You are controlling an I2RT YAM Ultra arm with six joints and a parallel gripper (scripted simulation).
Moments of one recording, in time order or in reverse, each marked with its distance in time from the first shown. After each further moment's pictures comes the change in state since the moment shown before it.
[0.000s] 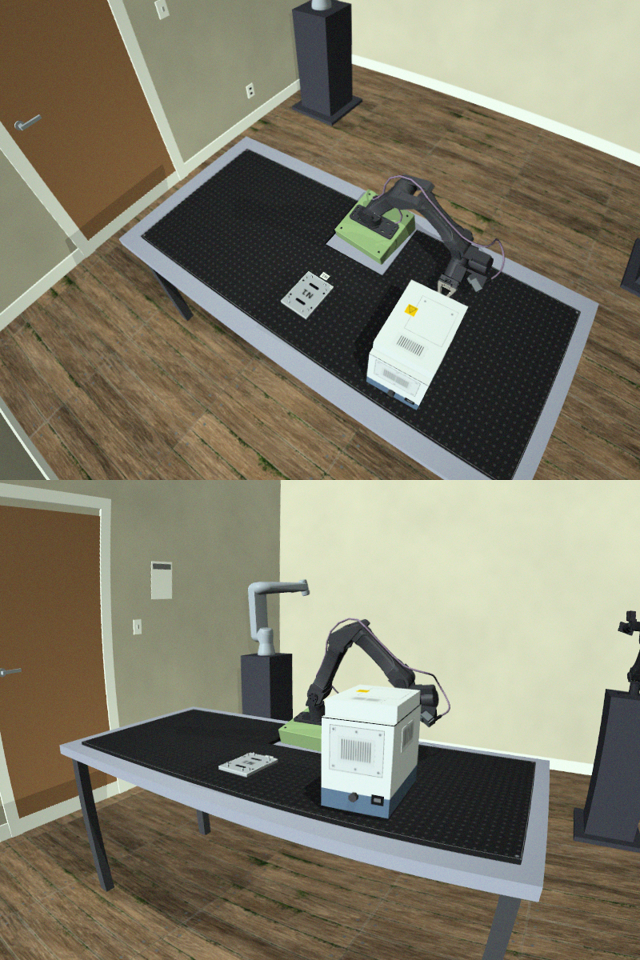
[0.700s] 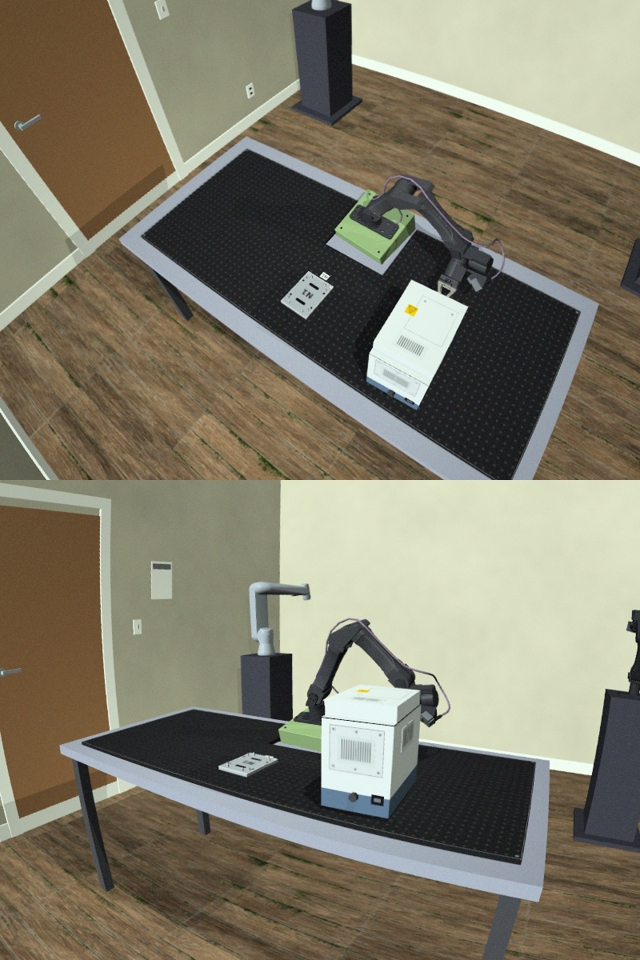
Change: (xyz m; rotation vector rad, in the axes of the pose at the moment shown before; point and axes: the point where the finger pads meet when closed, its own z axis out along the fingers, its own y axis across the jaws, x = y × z) arm 0.000 0.000 0.000 0.000 0.000 -0.001
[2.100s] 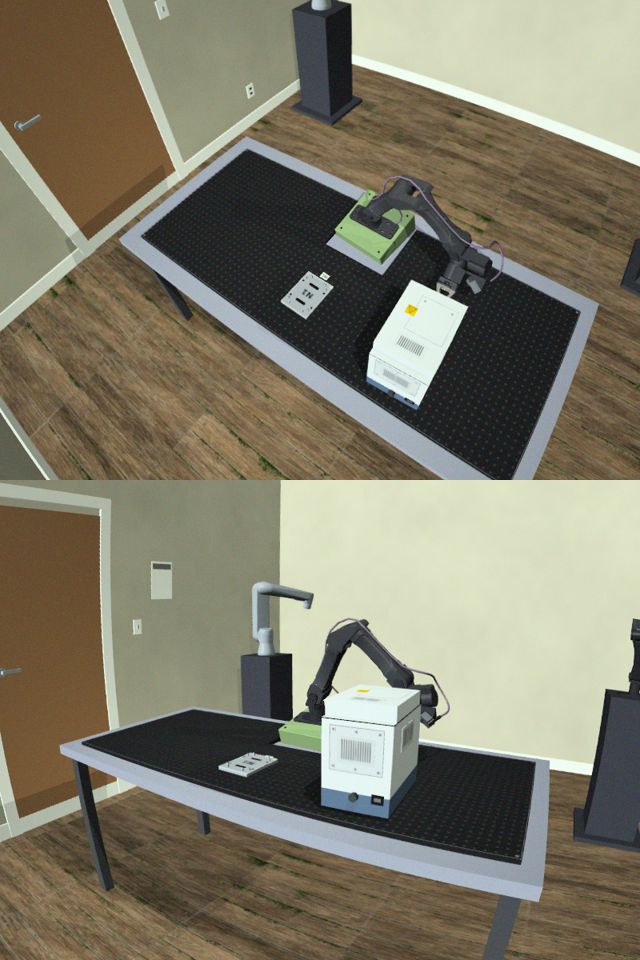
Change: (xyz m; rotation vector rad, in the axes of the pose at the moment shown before) arm 0.000 -0.006 0.007 0.000 0.002 0.000
